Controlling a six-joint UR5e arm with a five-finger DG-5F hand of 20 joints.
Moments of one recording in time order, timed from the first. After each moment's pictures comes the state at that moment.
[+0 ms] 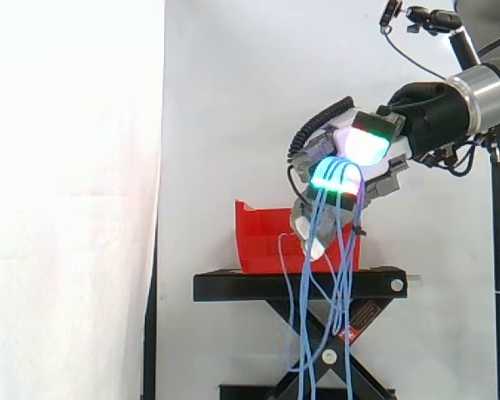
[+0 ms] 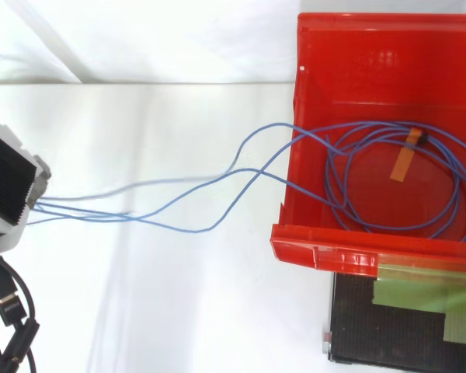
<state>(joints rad) 0.12 -2.21 -0.86 -3.61 -1.51 -0.35</state>
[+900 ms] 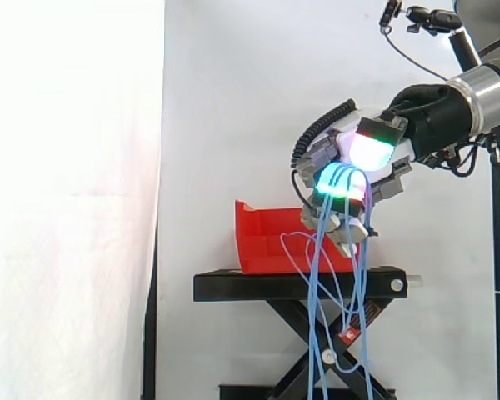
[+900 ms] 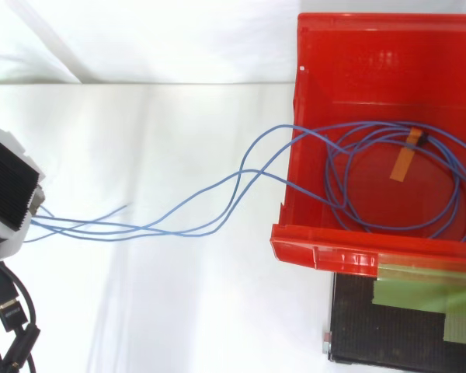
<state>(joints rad) 0.12 -2.21 -0.86 -3.63 -1.51 -0.35</state>
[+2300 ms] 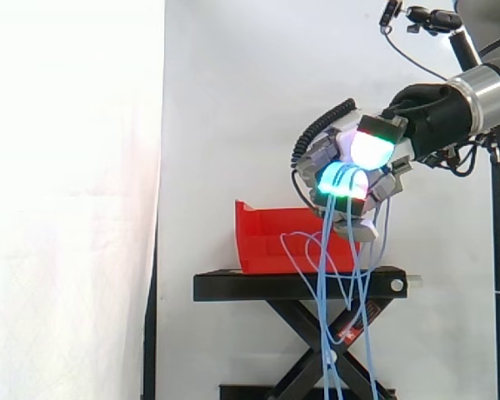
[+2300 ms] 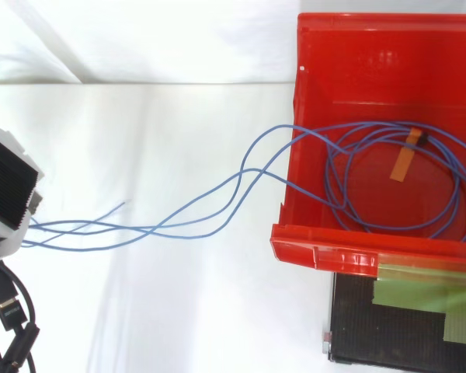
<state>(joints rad) 0.12 -2.21 -0.86 -3.63 -1.51 -0.36</state>
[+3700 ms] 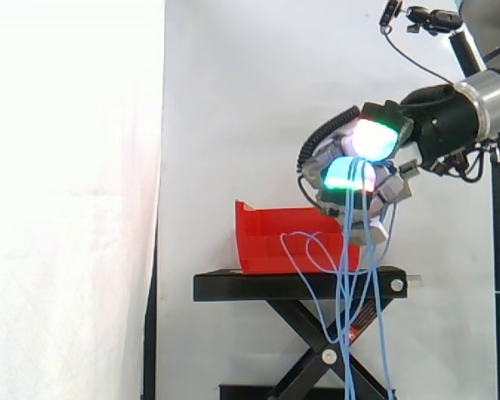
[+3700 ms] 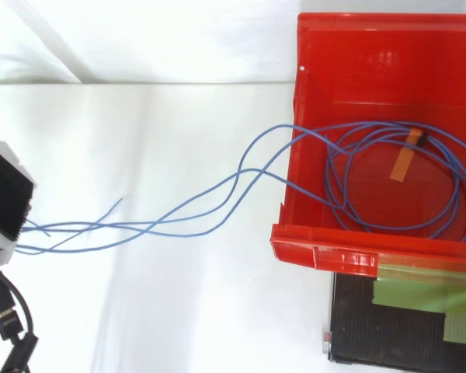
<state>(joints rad) 0.12 -2.19 -0.91 -3.60 -1.54 -0.24</state>
